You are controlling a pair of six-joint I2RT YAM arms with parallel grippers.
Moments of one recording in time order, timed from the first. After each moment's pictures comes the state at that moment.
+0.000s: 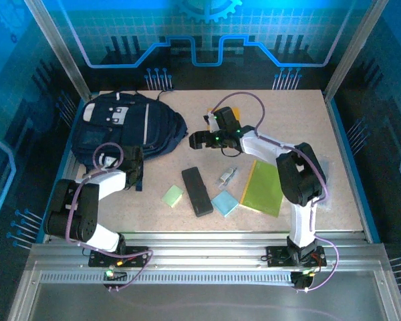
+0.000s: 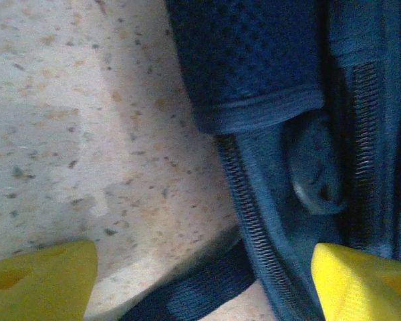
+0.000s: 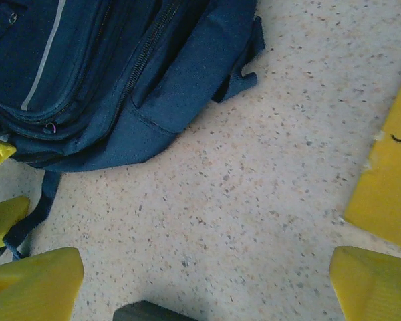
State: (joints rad) left arm -0.09 1.50 0.62 -0.03 -0.32 -1.51; right arm 0.54 1.98 1.44 -0.25 -0.32 0.39
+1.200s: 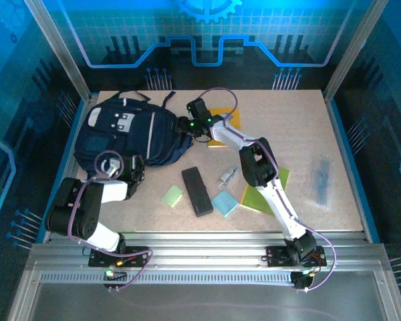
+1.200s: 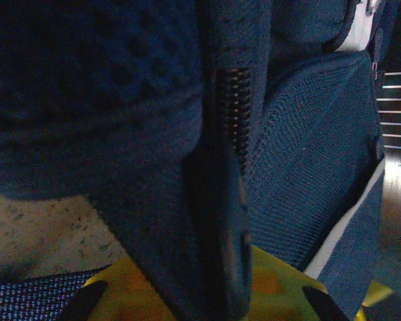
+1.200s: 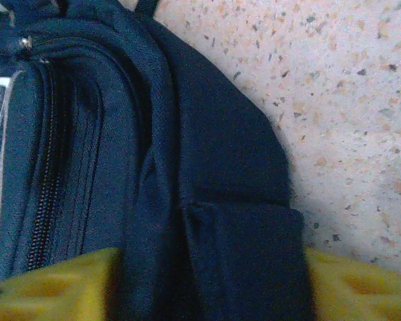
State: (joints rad) left arm -0.11 1.52 0.44 0.41 -0.21 -1.56; right arm 0.57 2.63 2.27 -0.39 -0.27 0.71
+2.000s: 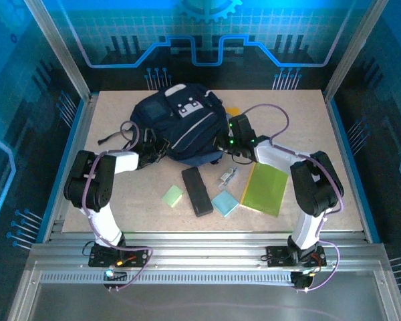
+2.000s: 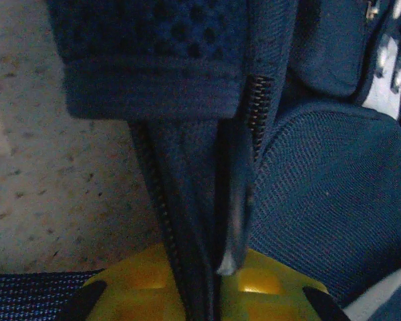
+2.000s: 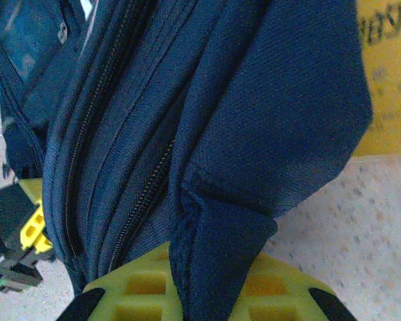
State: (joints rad) left arm -0.13 1.83 0.91 0.18 0.22 -1.18; right arm 0.49 1.78 1.14 -0.14 -0.17 0.80
